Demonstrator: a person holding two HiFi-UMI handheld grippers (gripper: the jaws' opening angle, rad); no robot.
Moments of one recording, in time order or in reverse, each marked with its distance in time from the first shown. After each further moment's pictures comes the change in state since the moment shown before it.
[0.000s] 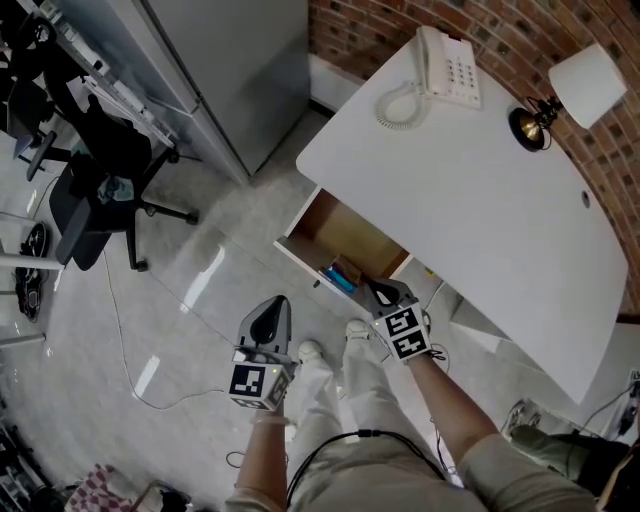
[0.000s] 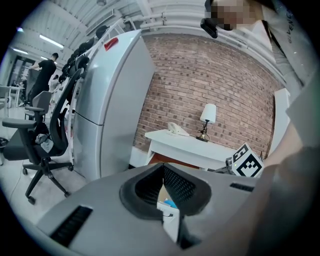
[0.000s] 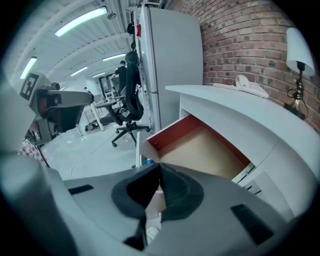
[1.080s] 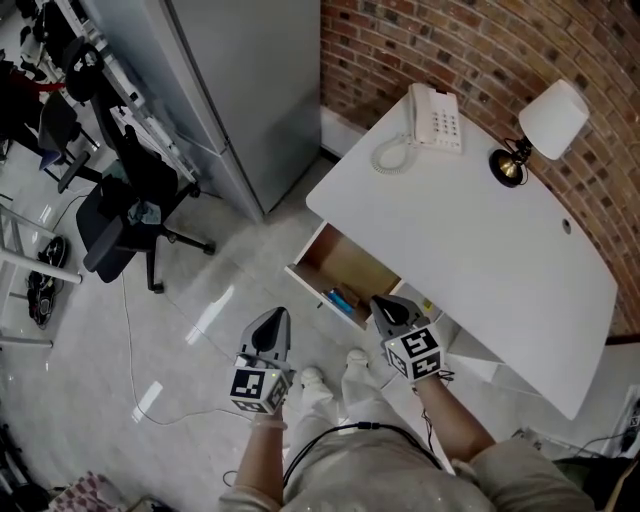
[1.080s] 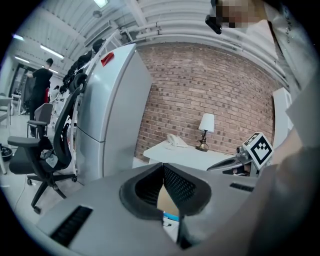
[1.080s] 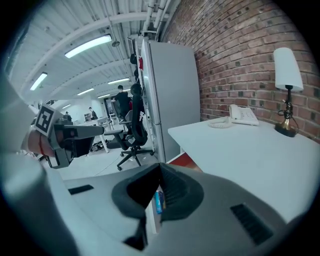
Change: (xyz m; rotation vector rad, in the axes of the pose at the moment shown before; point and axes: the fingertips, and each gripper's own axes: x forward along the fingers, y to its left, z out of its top) left arm -0.035 -0.013 0.063 0.027 -0.072 0.034; right arm -0.098 0.007 0.091 0.034 -0.246 0.035
